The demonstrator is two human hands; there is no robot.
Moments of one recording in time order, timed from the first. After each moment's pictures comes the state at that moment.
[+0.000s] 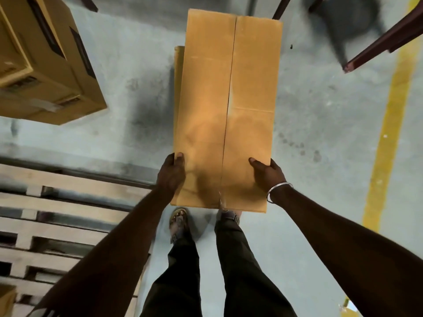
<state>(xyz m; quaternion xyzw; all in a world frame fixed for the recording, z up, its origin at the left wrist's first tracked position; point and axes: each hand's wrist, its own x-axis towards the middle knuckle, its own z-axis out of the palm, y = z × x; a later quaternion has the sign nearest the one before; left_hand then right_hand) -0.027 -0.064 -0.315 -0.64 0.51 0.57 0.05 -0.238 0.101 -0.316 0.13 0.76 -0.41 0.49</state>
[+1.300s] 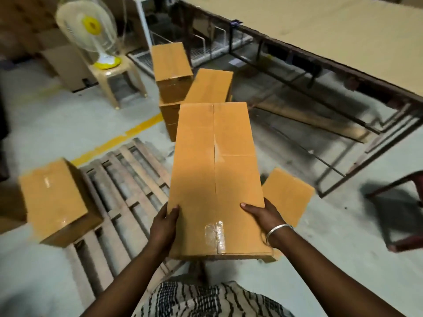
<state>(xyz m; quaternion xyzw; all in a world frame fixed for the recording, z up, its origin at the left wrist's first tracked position) 0.272 0.150 0.069 -0.70 0.31 0.53 -0.37 -0.005 0.116 0.077 -0.27 0.62 -0.39 0.63</state>
